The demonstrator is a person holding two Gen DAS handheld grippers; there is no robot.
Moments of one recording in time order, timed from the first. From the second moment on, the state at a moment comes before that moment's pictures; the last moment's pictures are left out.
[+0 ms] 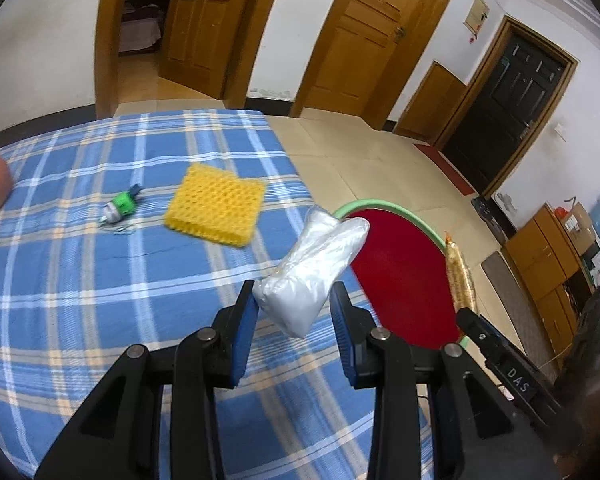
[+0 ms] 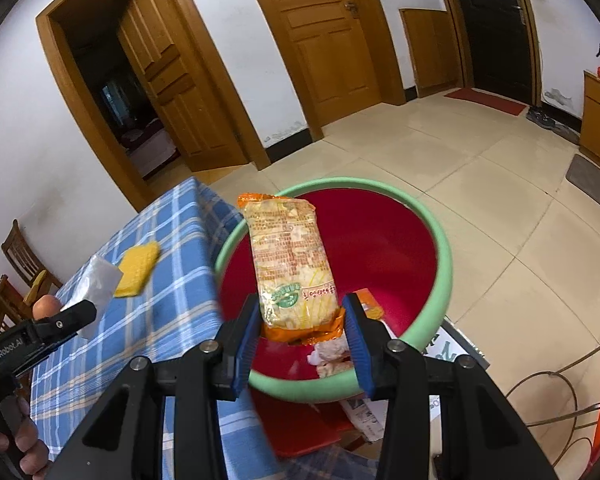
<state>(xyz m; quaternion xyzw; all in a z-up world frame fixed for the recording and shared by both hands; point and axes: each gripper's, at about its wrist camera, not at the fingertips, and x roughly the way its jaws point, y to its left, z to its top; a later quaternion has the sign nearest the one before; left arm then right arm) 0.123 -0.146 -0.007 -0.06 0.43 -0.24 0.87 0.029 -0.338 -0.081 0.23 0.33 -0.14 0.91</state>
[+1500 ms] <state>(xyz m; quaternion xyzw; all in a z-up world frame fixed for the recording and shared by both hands) 0.128 -0.245 -0.024 0.01 0.44 -0.31 0.84 0.009 -0.383 -0.090 0.26 0.31 -0.16 0.90</state>
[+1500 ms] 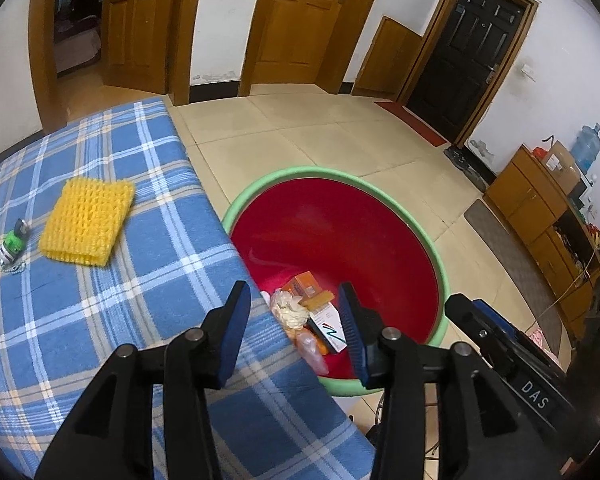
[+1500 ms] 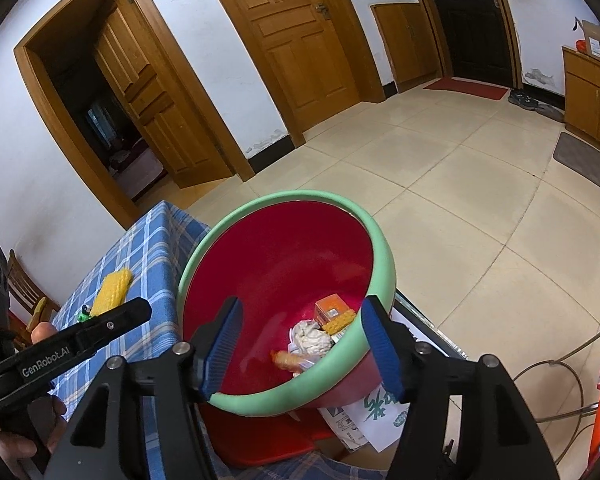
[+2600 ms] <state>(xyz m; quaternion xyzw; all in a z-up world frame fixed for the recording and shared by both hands) 0.206 -0.090 -0.020 -0.02 0.43 -0.14 0.89 0.072 -0.309 -0.053 0.23 0.33 -0.08 0.91</state>
